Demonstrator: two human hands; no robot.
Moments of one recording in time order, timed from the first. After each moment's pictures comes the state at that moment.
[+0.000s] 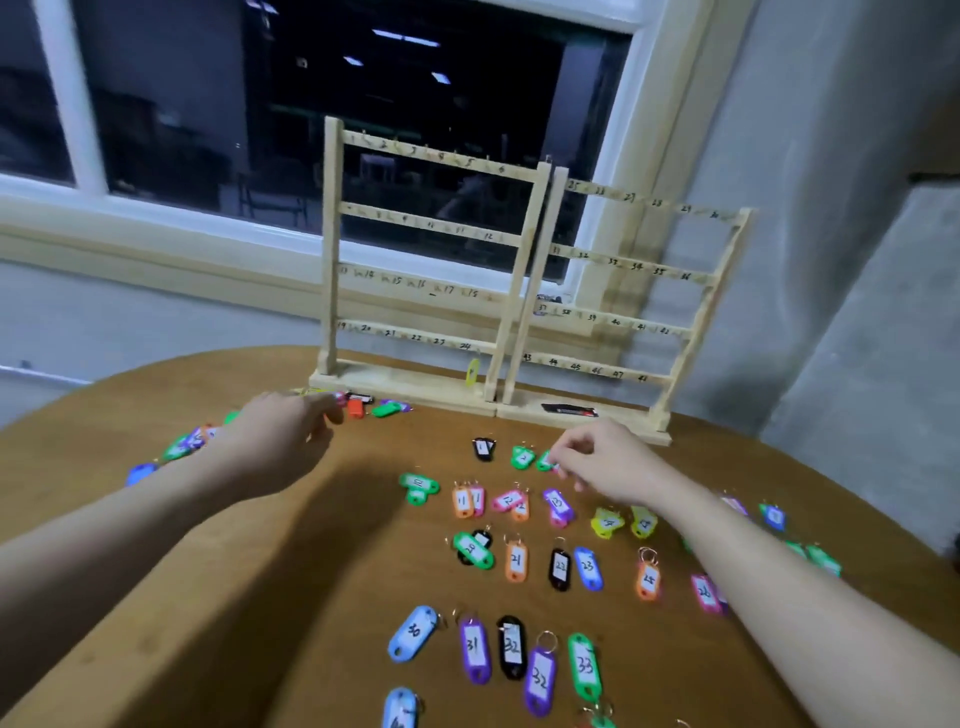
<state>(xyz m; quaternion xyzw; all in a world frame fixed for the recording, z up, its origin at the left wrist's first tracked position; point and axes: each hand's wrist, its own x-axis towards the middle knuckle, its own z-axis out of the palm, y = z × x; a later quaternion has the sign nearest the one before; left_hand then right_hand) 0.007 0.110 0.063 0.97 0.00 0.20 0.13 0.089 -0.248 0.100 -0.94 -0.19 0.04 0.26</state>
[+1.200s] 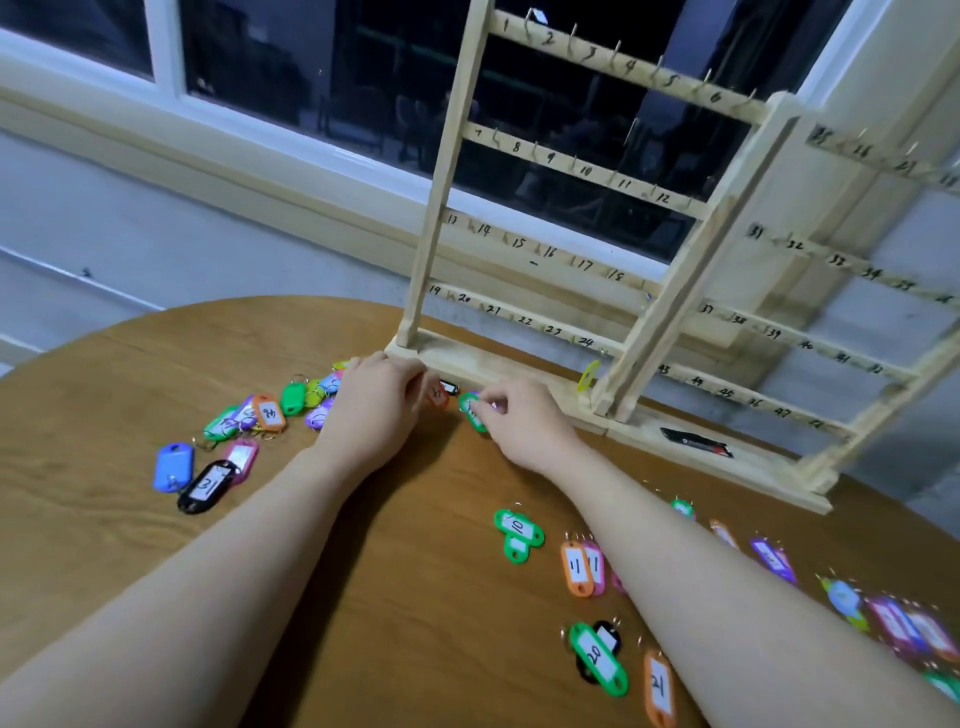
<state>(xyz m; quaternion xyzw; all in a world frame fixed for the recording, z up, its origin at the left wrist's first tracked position) 0.120 0.150 -0.010 0.89 0.06 0.35 0.27 0.195 -0.019 0.029 -0.92 -0.32 -0.02 0.21</state>
